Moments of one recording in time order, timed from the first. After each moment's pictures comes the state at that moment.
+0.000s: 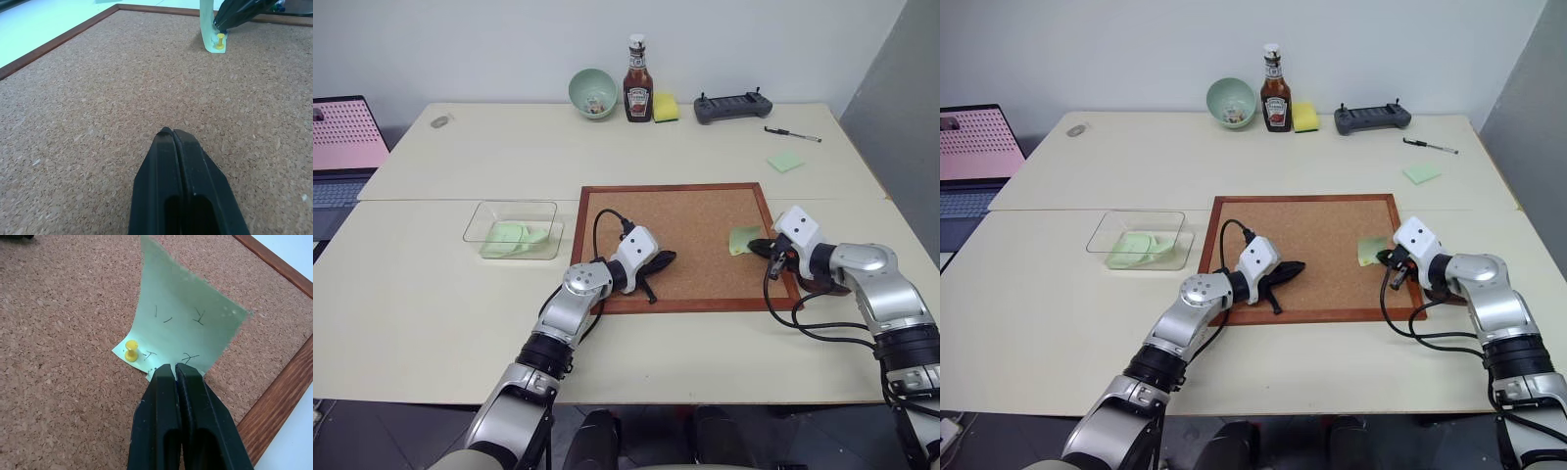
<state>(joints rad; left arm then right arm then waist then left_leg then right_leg) -0.54 0.21 -0.25 0.39 -0.03 0.06 -0.73 -0.49 -0.70 0.07 0.24 0.11 0.28 0.89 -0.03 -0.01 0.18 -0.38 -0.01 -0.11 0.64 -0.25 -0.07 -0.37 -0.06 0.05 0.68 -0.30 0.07</state>
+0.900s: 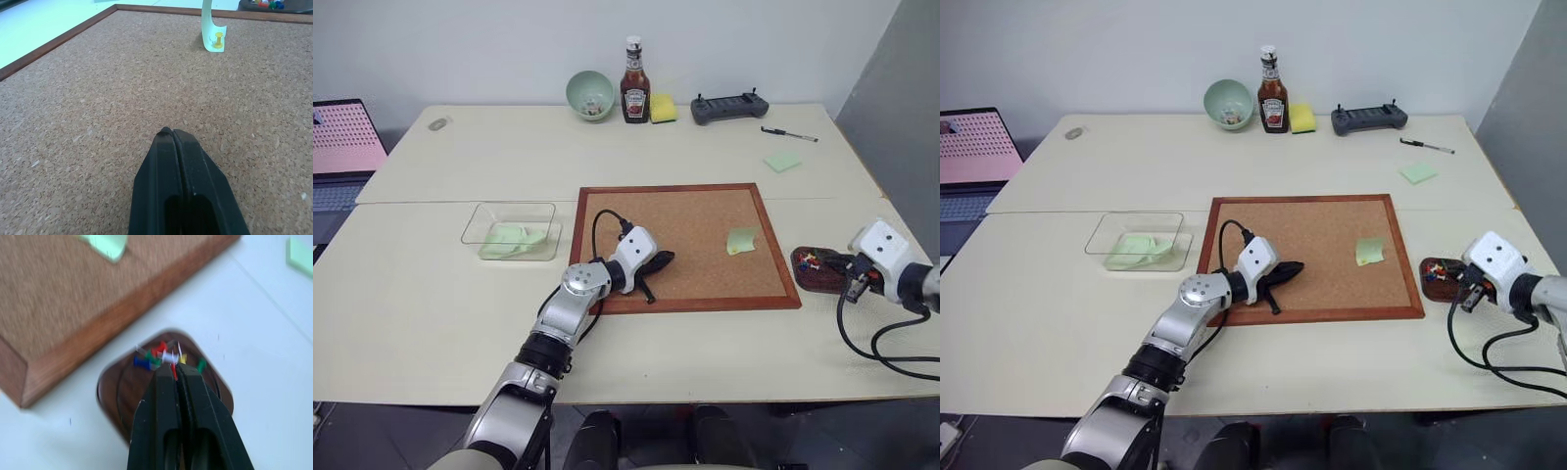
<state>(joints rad) -0.55 0.21 -0.26 0.41 -0.03 0.05 -0.73 -0.12 -0.97 -0.18 0.00 0.11 0.31 0.89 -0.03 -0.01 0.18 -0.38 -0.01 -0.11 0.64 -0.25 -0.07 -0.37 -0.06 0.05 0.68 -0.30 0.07</state>
